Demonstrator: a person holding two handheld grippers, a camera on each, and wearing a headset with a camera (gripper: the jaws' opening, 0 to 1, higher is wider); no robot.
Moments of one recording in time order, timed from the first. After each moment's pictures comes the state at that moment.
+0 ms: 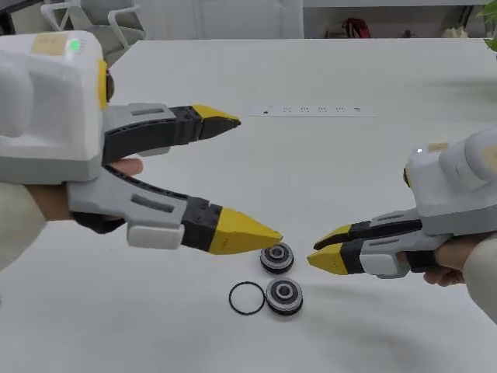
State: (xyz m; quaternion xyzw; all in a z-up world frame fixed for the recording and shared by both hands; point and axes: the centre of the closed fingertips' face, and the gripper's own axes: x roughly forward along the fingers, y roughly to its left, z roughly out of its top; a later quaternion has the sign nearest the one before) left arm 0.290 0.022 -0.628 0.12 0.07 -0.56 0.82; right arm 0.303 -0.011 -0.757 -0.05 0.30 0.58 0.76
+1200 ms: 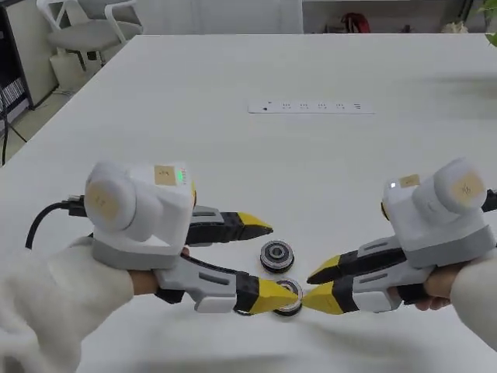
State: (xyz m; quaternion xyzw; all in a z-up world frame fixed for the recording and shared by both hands) left arm 0.285 0.004 -0.750 0.10 0.18 -0.57 0.80; right arm 0.275 -0.005 -0.796 -0.09 0.33 0.61 0.71
